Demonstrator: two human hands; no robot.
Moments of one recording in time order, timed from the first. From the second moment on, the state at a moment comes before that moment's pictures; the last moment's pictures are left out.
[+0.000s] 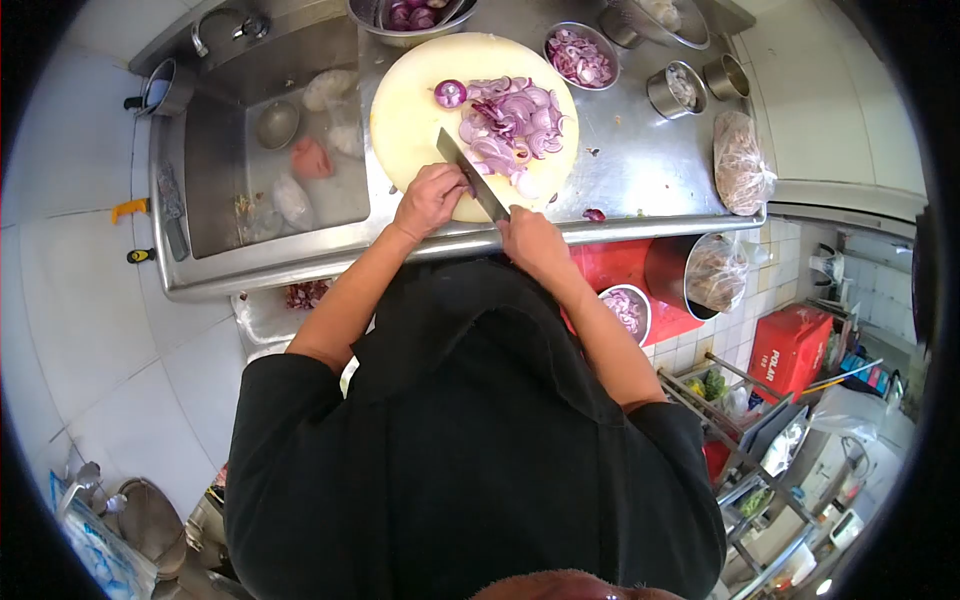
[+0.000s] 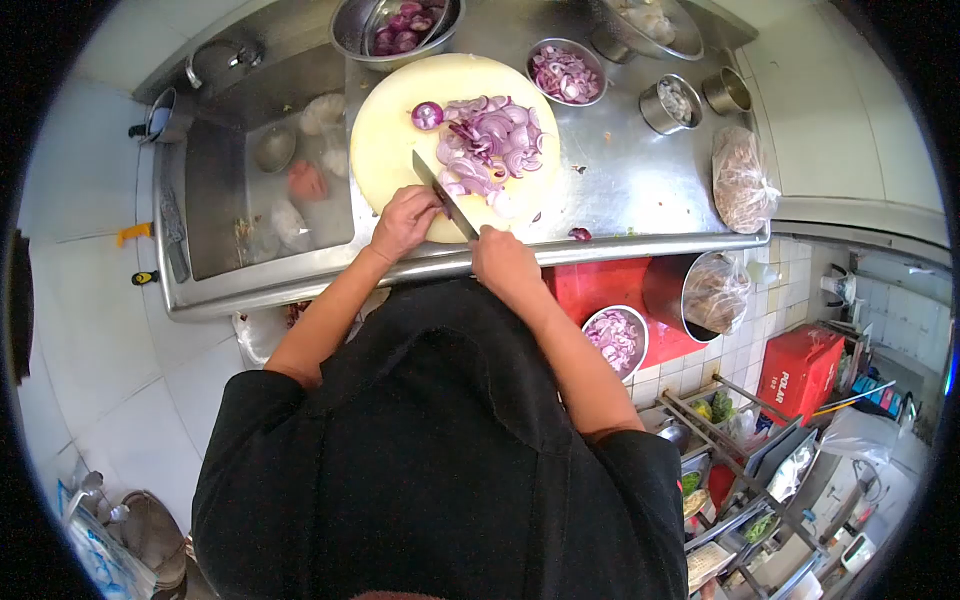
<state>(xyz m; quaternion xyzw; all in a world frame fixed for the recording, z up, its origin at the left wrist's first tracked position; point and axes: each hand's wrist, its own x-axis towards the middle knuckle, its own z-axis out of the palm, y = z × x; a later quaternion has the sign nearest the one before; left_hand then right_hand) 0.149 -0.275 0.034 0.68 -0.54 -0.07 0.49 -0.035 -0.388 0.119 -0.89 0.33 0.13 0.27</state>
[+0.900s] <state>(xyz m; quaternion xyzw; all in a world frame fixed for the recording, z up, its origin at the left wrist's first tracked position) 0.238 -0.347 0.050 0.80 -0.48 -0.06 0.36 -0.074 -0.427 0.116 -0.85 0.35 0.15 0.36</state>
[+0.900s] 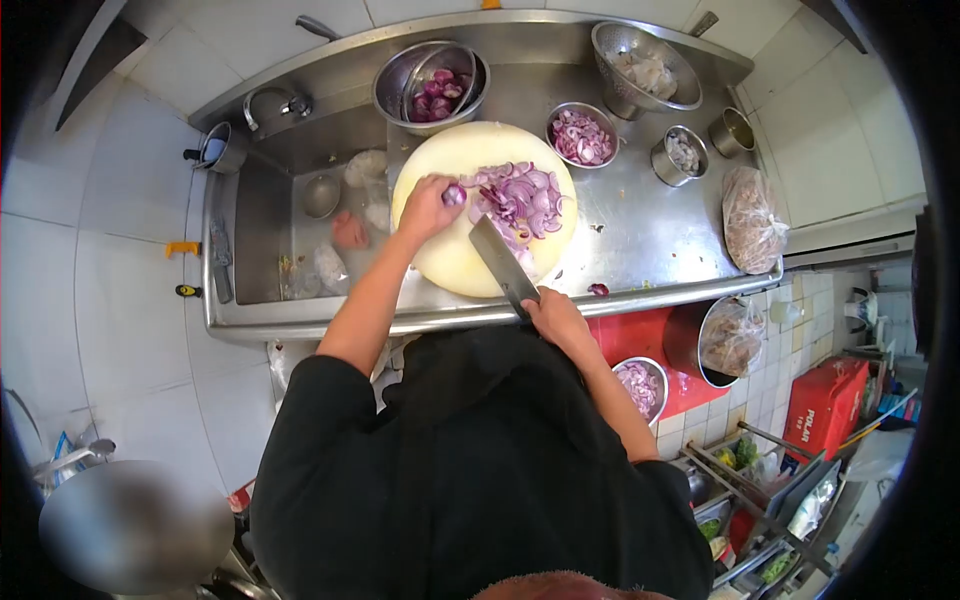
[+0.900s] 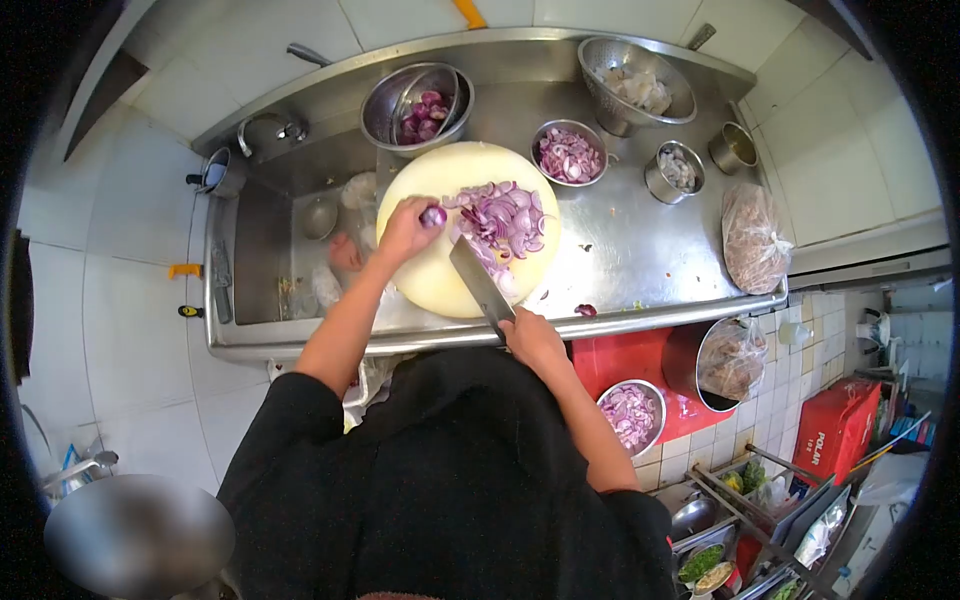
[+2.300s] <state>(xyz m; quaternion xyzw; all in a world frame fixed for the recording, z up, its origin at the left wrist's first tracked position) 0.201 -0.278 0.046 0.67 -0.57 -0.15 0.45 -0.017 -0.367 0.108 -0.85 0.42 0.09 0.31</state>
